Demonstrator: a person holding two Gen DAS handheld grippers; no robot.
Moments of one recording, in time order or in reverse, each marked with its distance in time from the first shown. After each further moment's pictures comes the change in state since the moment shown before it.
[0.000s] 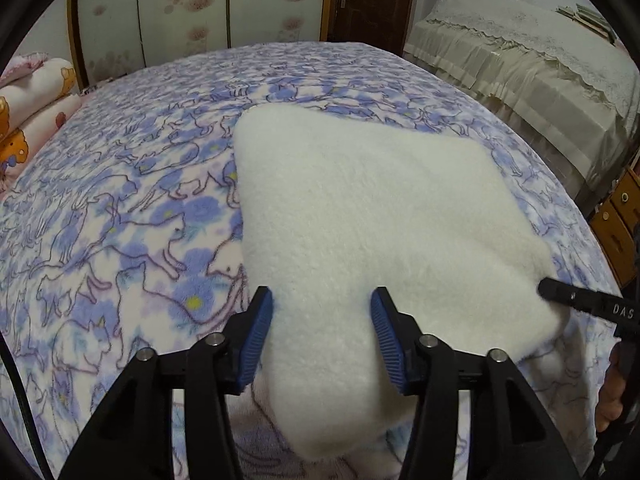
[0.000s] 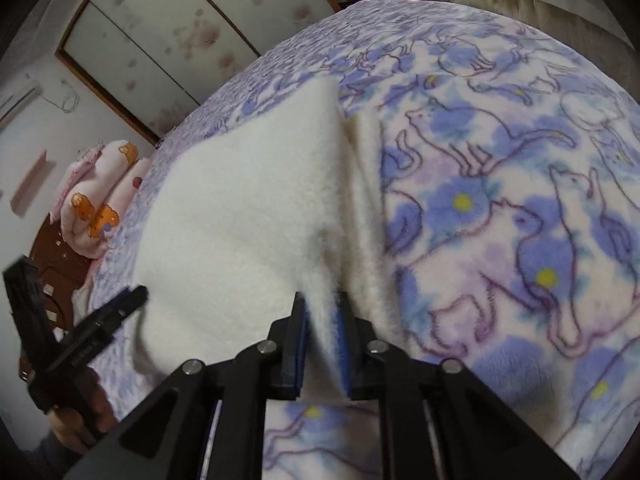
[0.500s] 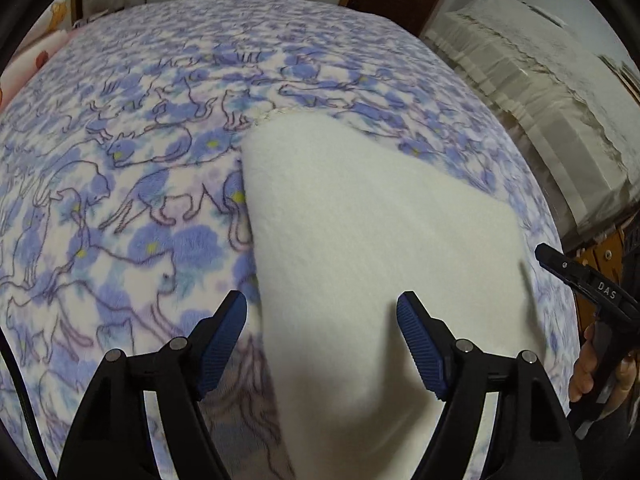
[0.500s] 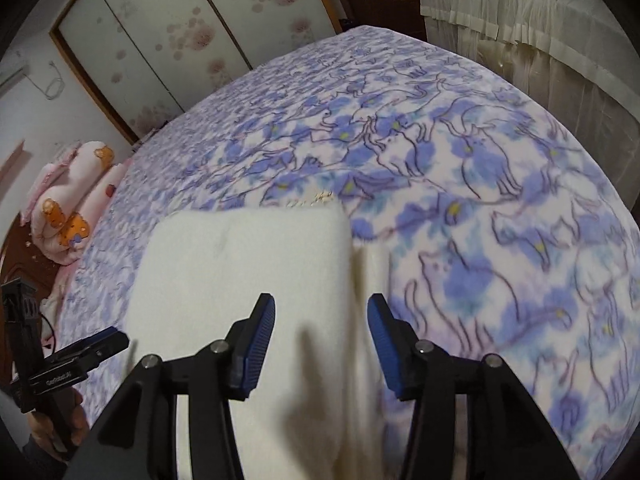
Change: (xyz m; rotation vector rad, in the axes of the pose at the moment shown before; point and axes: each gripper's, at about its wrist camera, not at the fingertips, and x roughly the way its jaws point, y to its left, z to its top) left arm 0.063 0.061 0.092 -0.184 0.168 -0.114; right arm 0.045 0.021 0.131 -0.052 -0.017 -0.155
